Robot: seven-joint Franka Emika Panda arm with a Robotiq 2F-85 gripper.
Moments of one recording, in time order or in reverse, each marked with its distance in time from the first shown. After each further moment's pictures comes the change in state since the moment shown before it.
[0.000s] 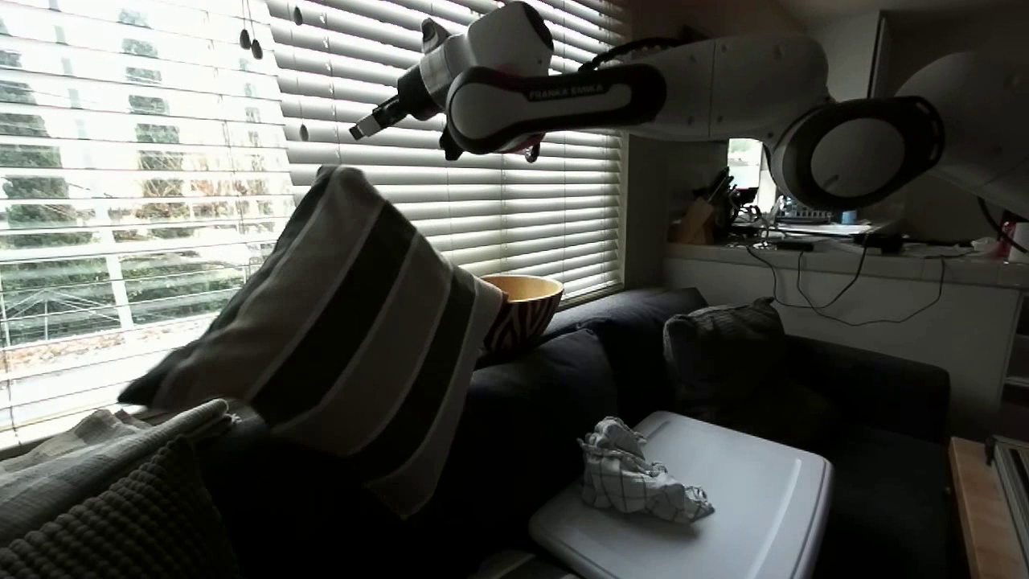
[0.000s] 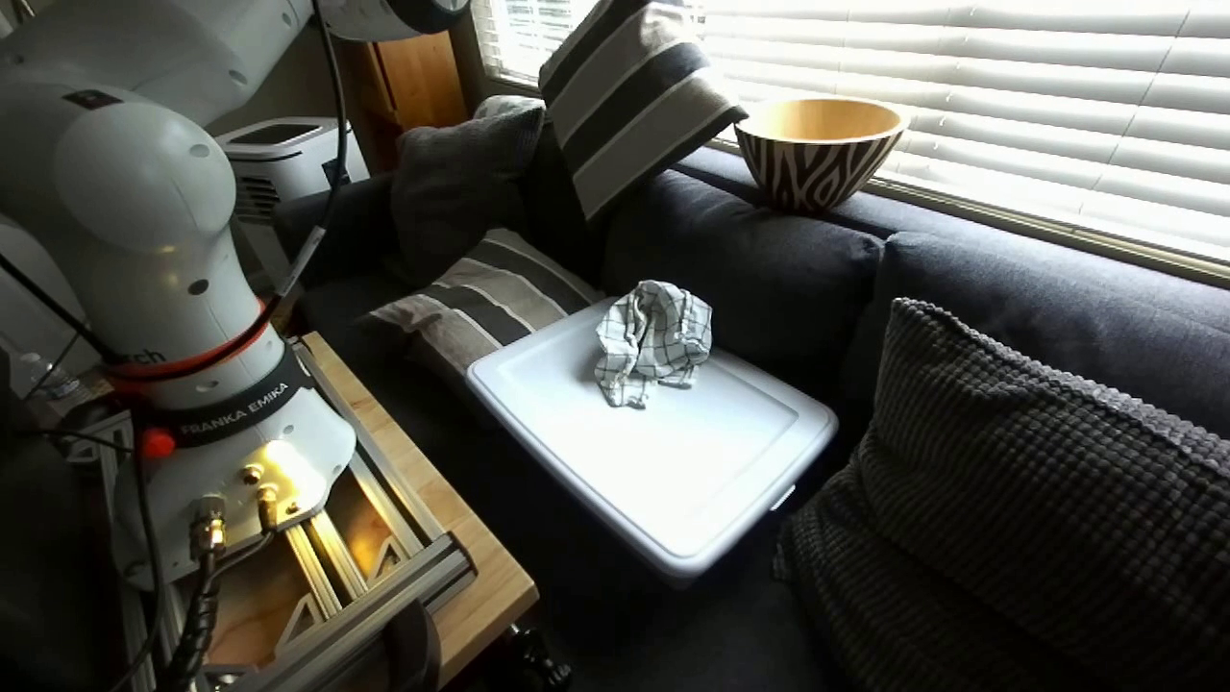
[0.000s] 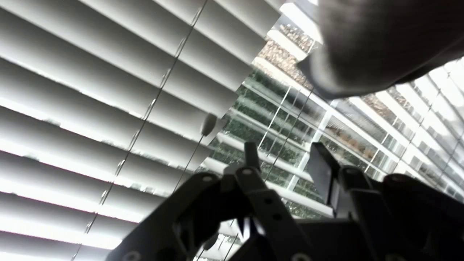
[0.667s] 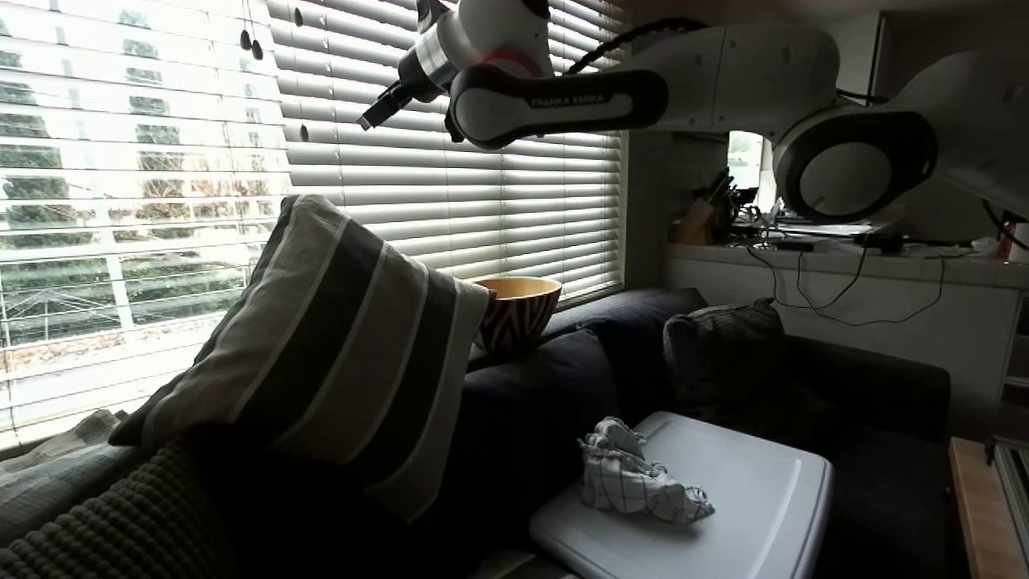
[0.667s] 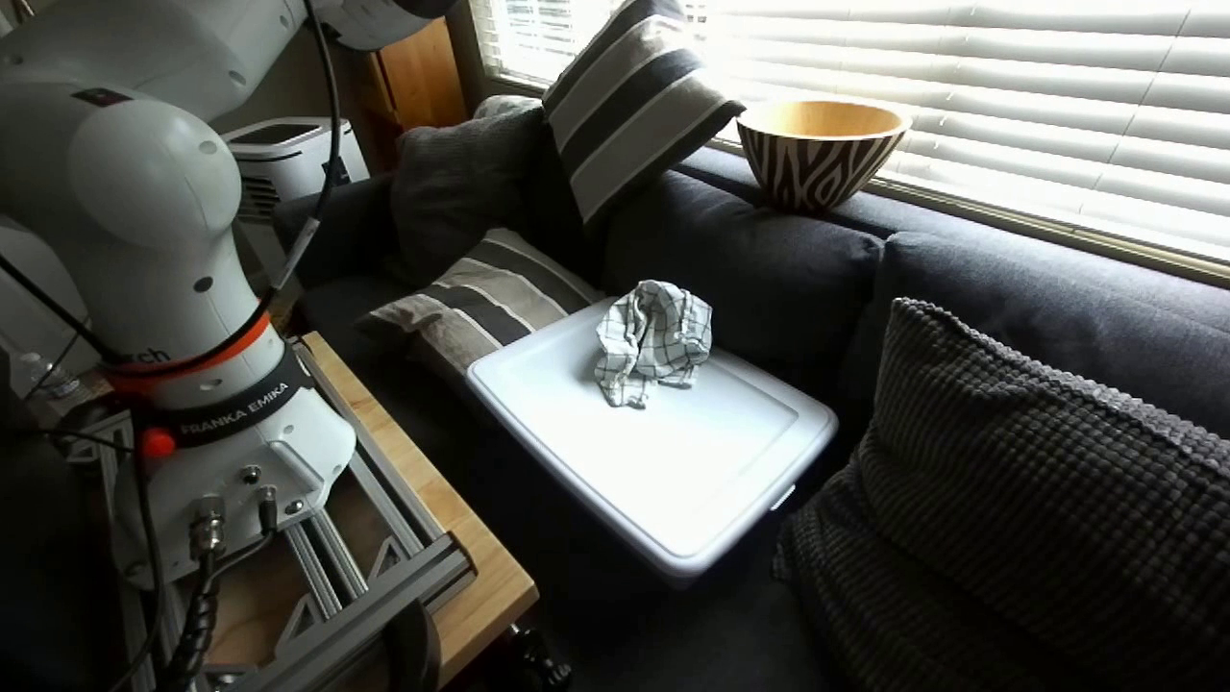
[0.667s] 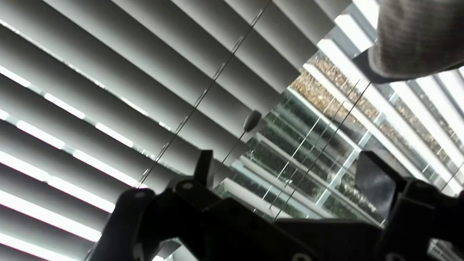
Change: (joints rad) arm 0.052 0.006 -0.210 0.086 -0.116 -0.144 0.161
